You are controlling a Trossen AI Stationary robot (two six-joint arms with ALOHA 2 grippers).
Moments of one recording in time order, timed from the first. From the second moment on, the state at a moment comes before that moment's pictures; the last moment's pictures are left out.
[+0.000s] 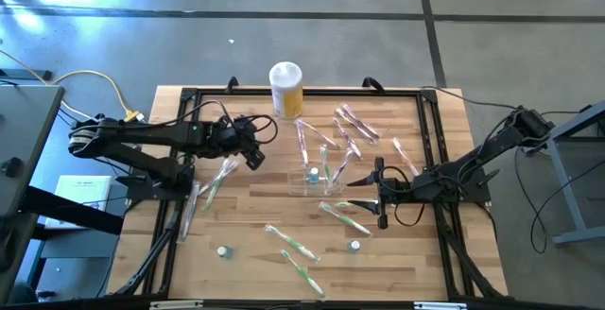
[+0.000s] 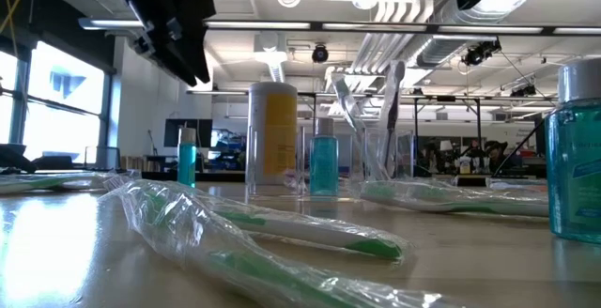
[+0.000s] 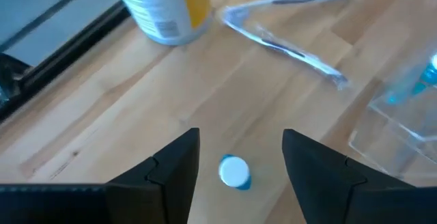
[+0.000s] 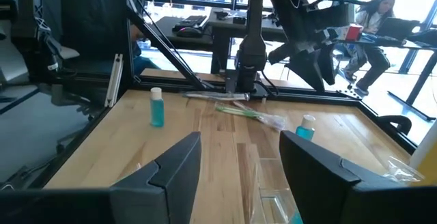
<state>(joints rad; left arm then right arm) 0.05 1.16 0.96 -0.74 -0.48 -0.57 0.49 1.07 0.50 0.46 0.50 0.00</state>
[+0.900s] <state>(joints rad) 0.18 1.16 0.87 -0.70 -0.35 -0.66 0.49 1.07 0.50 0.39 0.50 0.05</state>
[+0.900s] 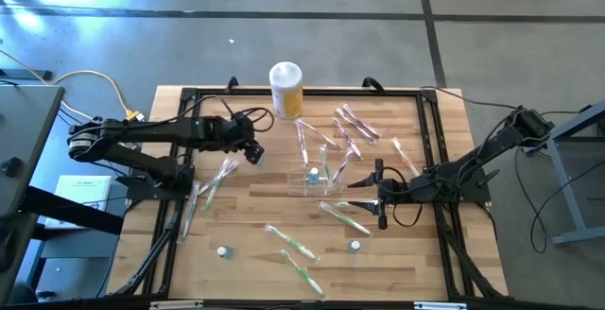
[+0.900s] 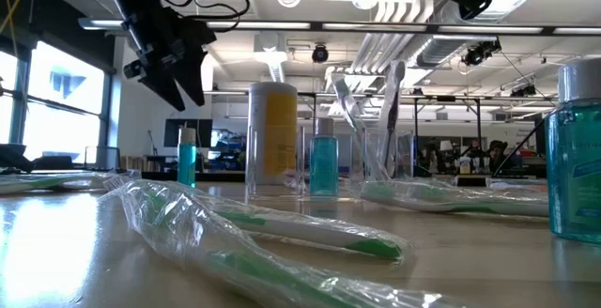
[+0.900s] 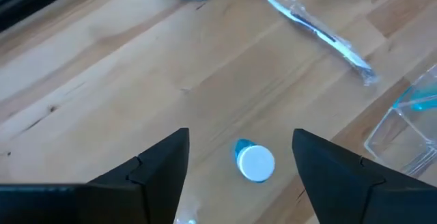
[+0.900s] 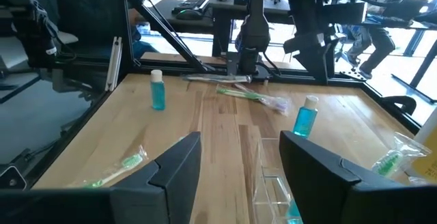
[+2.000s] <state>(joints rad) 0.18 1.31 0.87 -0.66 -0.28 -0.85 0.52 1.07 0.50 0.40 0.49 -0.08</state>
